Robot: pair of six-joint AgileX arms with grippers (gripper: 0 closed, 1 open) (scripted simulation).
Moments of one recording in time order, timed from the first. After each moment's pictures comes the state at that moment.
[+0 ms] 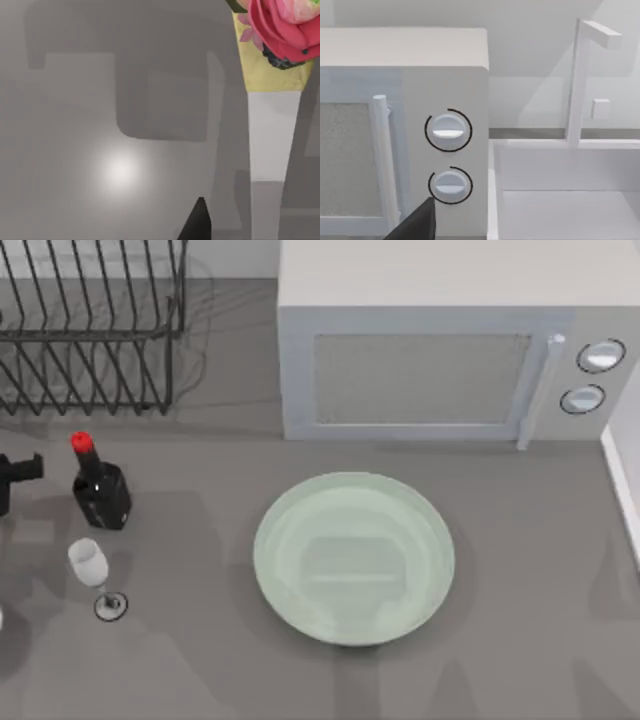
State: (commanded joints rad) left arm 0.16 1.84 1.15 -0.79 0.01 -0.03; right arm 0.00 0.00 0.00 0.00 0.00 0.00
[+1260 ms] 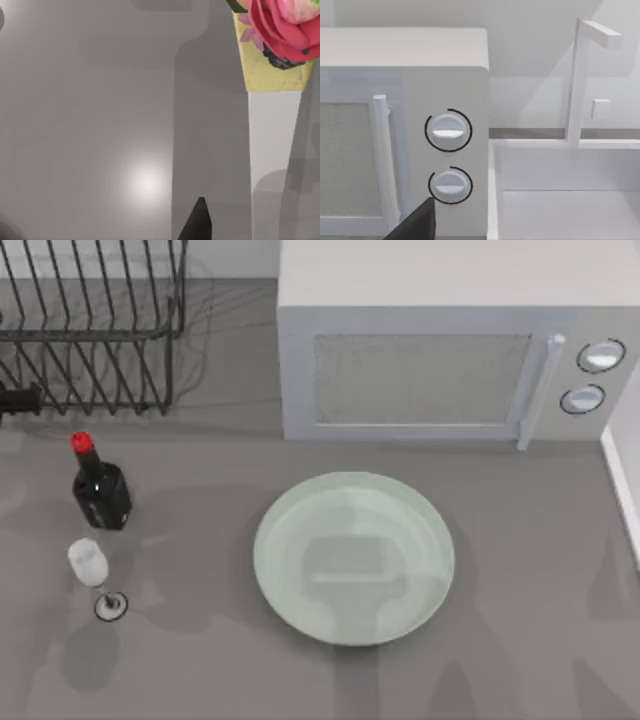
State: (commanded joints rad) left arm 0.07 1.73 1.40 -1.12 0.00 0.02; right arm 0.00 0.00 0.00 0.00 0.00 0.00
